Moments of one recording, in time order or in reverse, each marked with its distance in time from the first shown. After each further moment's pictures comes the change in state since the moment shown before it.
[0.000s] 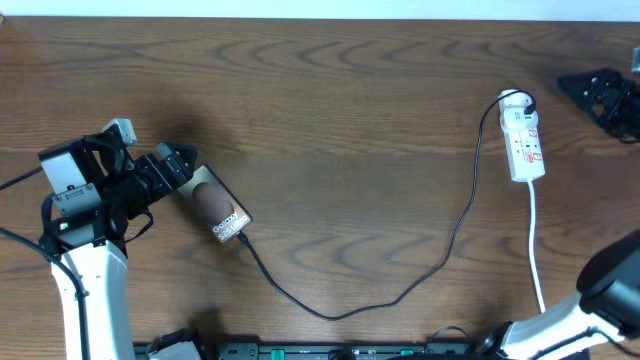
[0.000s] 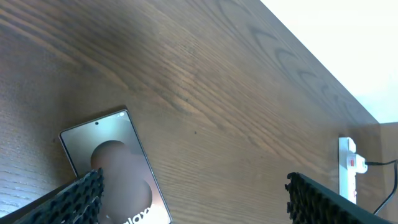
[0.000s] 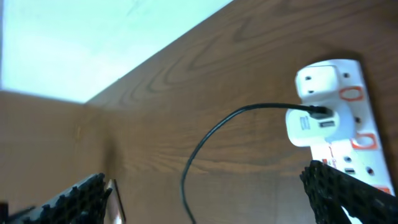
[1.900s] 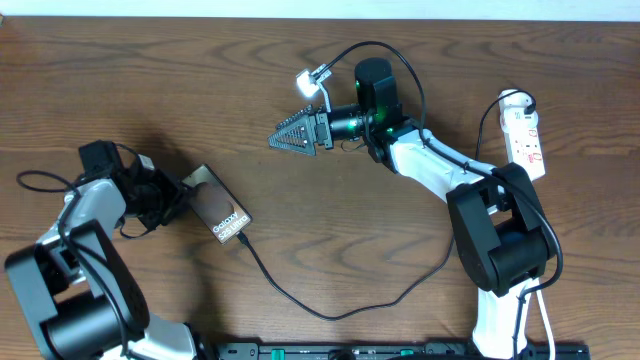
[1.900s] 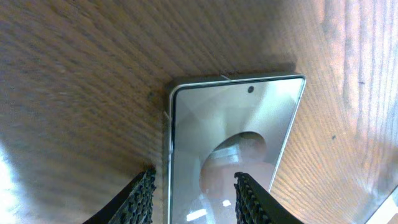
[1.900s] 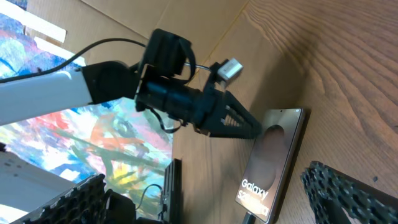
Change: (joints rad) left arm 0.042 0.566 0.001 0.037 -0.084 -0.100; right arm 1.071 0.178 -0.367 1.365 -0.237 0.747
